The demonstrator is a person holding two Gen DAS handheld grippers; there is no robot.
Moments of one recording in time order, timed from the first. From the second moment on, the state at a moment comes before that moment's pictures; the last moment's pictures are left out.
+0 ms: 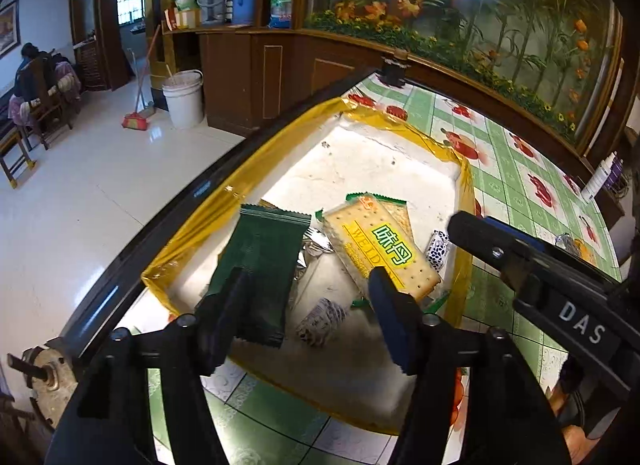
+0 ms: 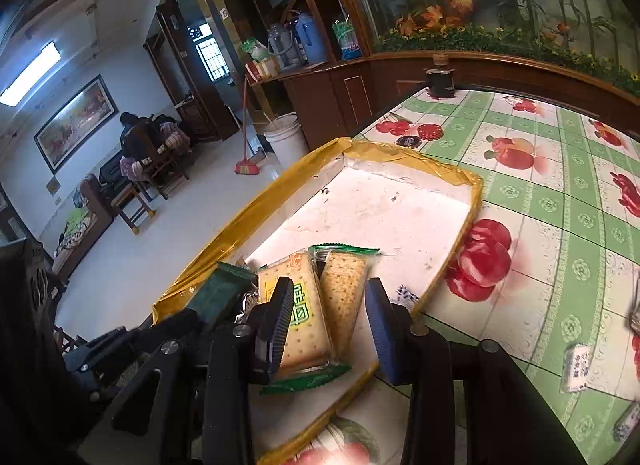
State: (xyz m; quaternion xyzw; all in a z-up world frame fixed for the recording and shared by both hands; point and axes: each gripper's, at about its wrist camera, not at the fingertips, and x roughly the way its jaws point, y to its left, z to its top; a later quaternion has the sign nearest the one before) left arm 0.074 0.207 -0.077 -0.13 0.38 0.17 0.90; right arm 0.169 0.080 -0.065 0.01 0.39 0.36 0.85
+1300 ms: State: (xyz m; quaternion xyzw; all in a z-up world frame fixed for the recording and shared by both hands) left arm 0.050 0.029 -0.057 -0.03 0.38 0.05 0.92; right arm 0.046 -0.196 -0.064 0.03 0.36 0.16 0.92
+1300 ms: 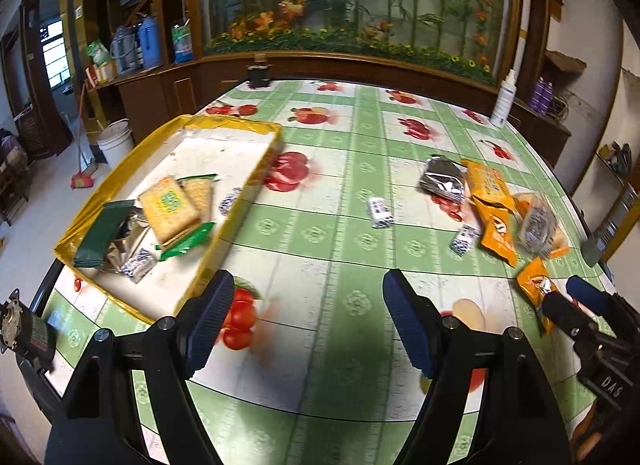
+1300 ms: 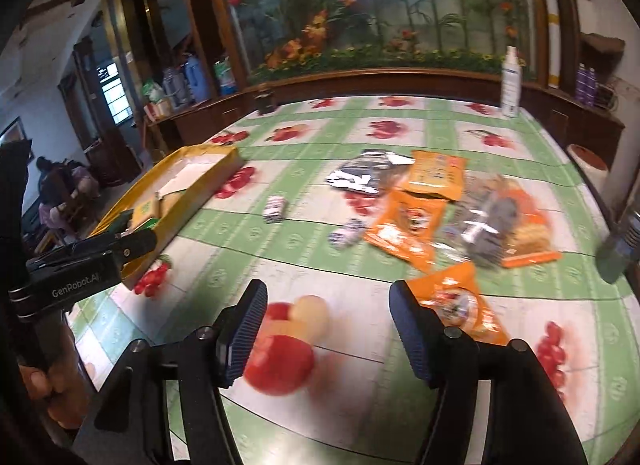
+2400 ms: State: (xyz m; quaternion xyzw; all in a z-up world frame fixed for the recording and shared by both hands) left arm 0.115 -0.076 -0.080 0.05 0.42 -0.08 0.90; right arm 0.084 -0.248 -0.105 0.02 0.43 0.12 0.90
